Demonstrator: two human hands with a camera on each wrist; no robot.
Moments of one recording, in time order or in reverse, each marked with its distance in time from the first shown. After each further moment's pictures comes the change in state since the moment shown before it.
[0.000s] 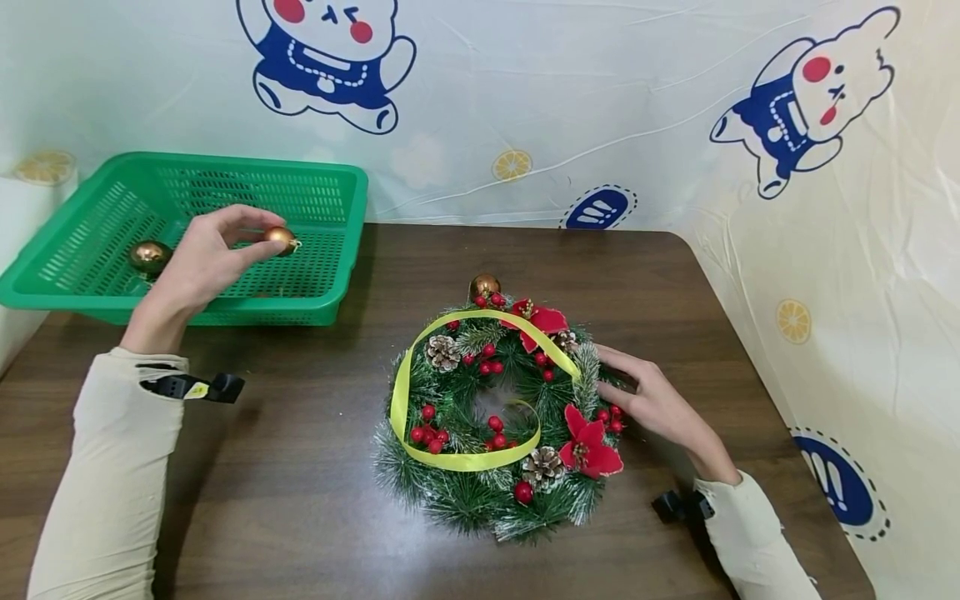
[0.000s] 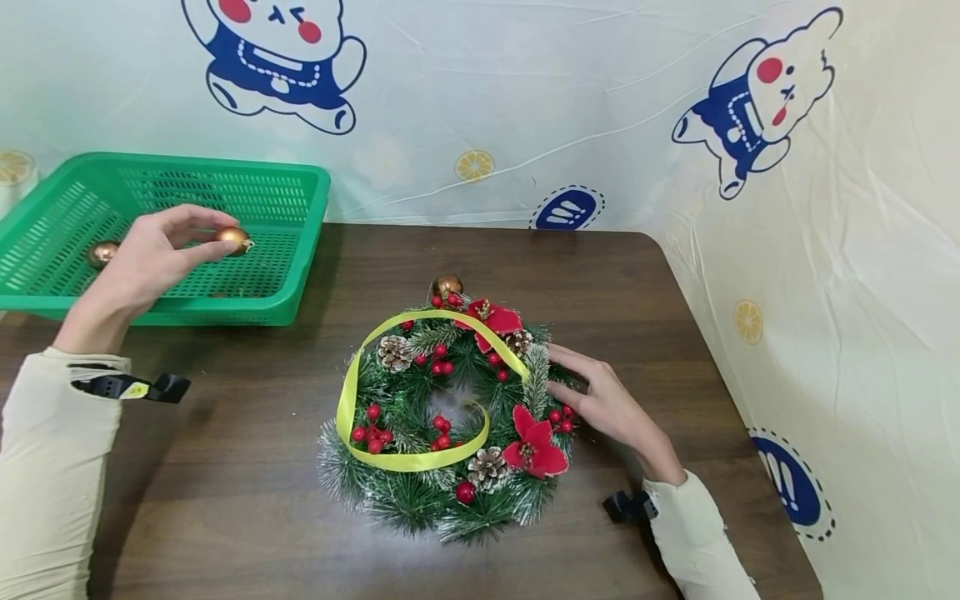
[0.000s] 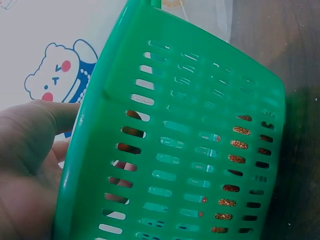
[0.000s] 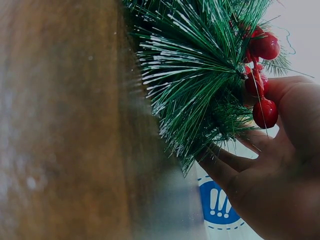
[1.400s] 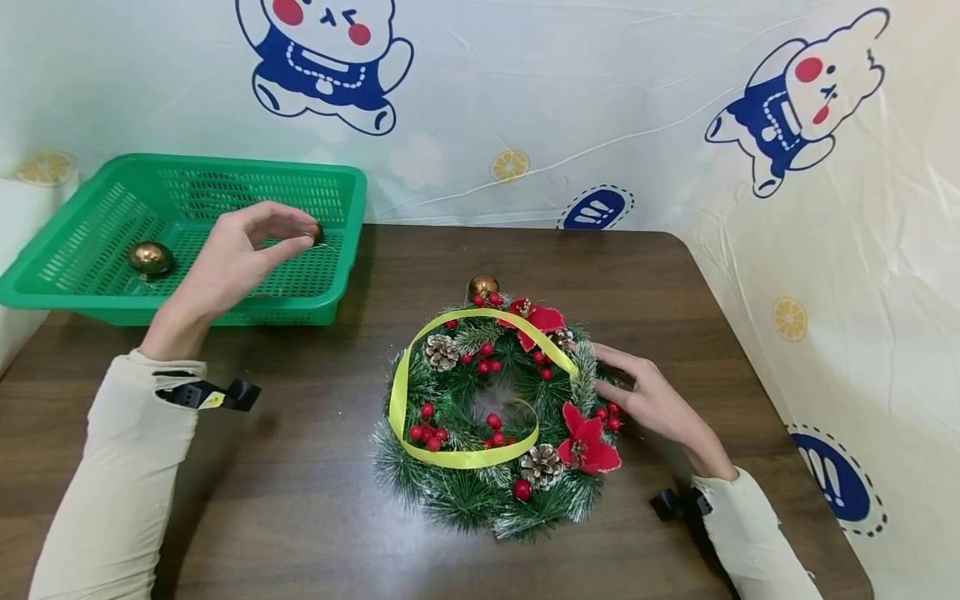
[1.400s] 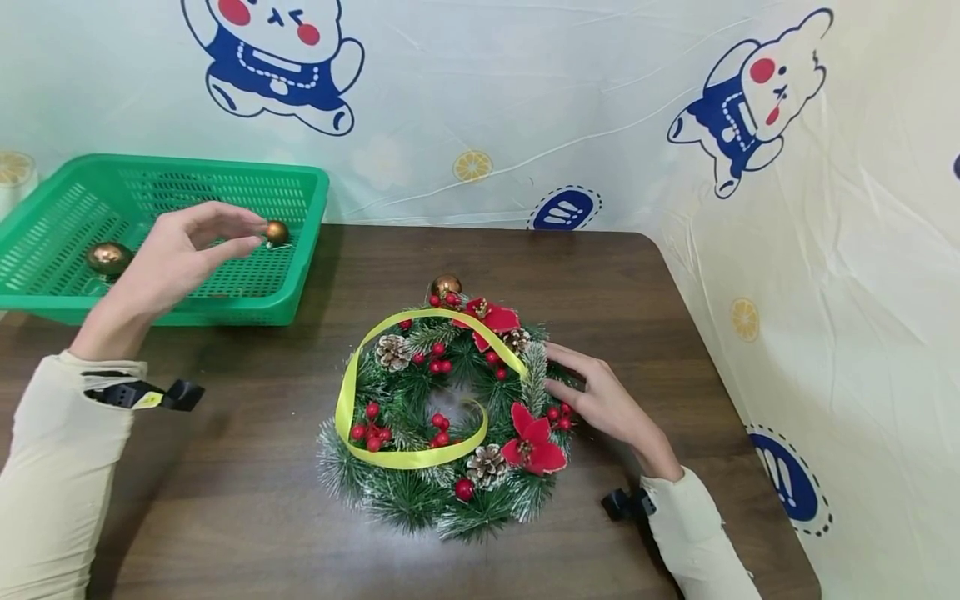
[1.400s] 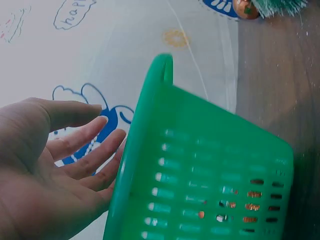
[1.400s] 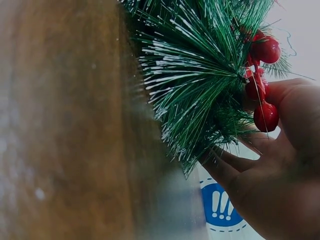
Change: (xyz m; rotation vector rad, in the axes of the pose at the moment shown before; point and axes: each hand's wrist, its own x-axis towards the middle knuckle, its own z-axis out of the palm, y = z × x) left_hand -0.006 0.040 0.021 -0.003 0.005 0.093; right_hand 0.000 0.000 0.001 0.014 0.007 -0.011
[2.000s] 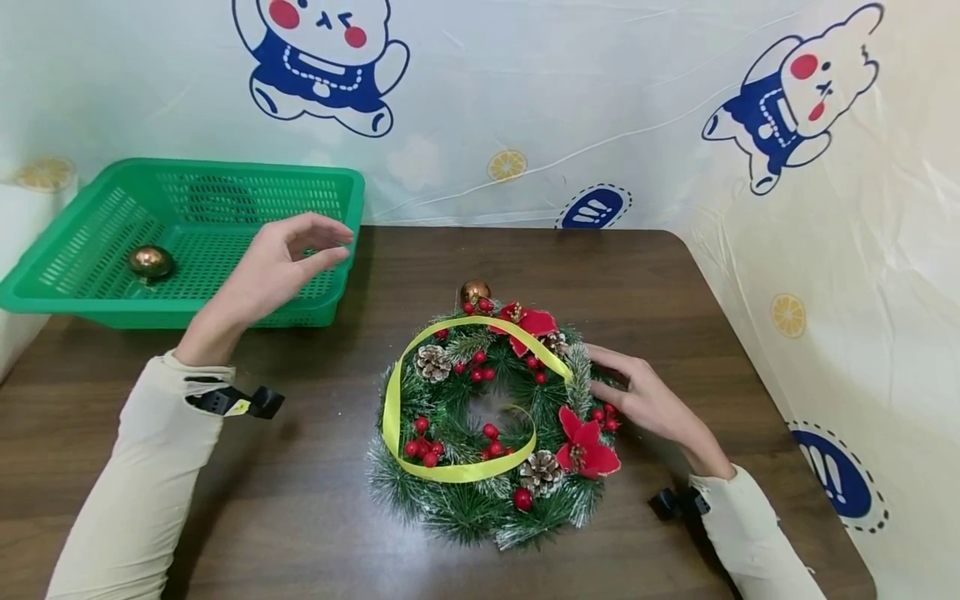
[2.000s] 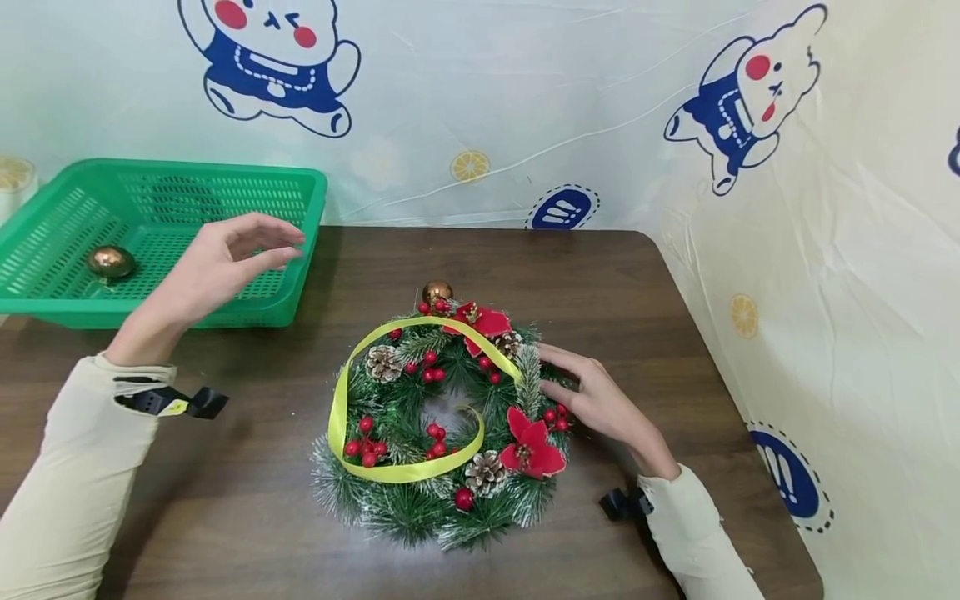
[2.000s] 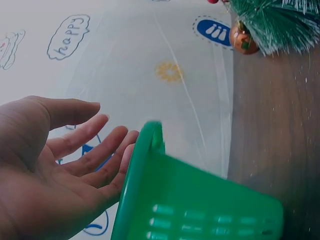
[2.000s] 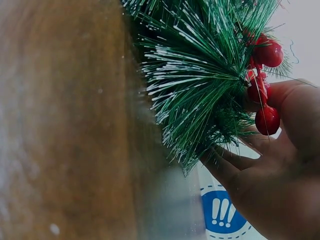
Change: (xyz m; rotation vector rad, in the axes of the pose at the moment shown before) left_hand 0.002 0.029 0.029 -0.012 -0.083 0.036; right_hand 0.001 -0.003 0.002 0.052 -0.048 -0.059
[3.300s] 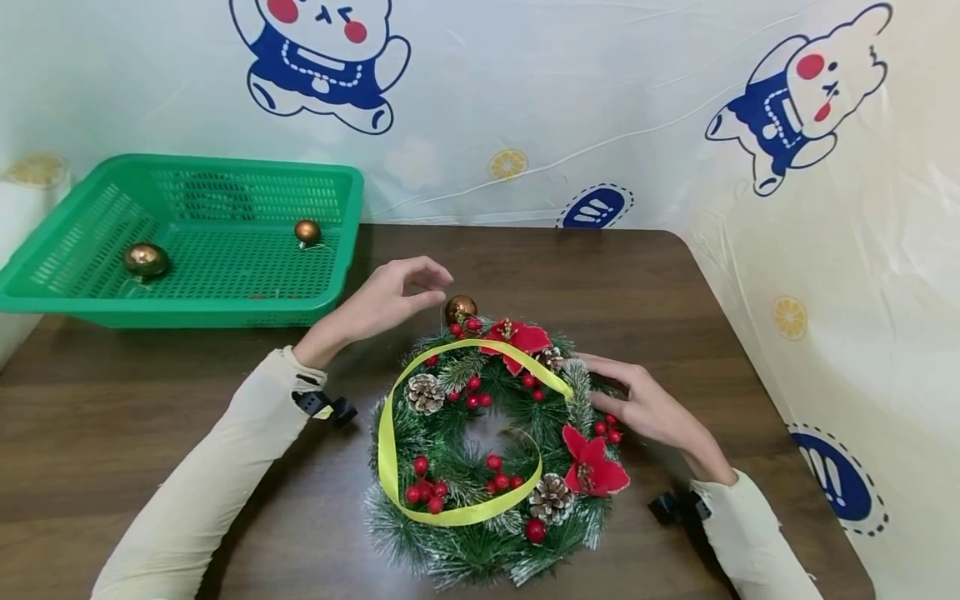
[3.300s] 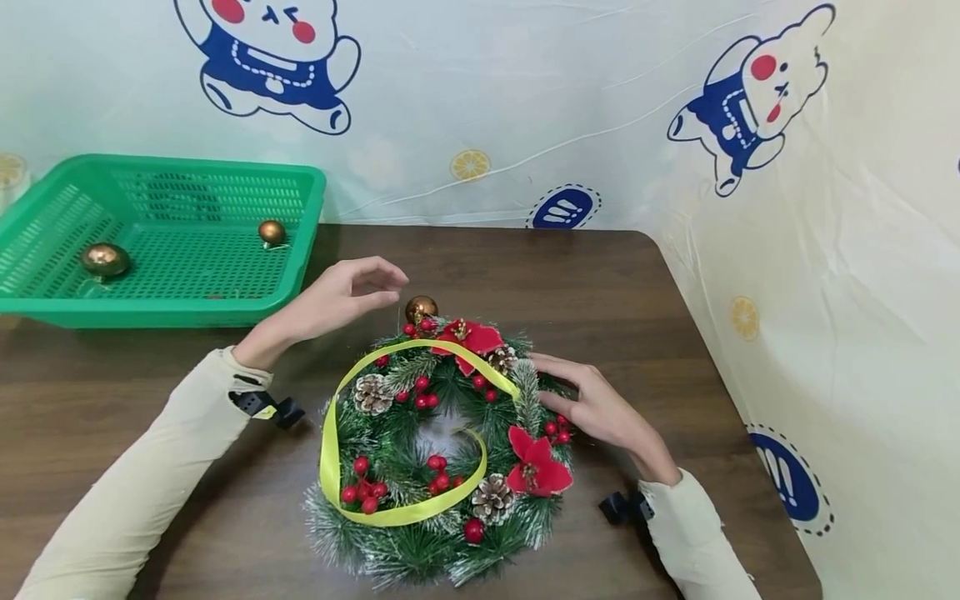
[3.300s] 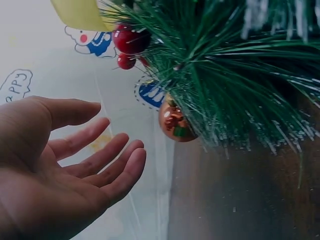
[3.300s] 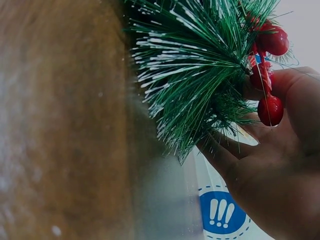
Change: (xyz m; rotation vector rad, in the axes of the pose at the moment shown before) left_hand 0.032 0.006 0.100 -0.128 -0.252 0.106; right_hand -0.003 0.001 0.003 0.039 -0.080 -0.027
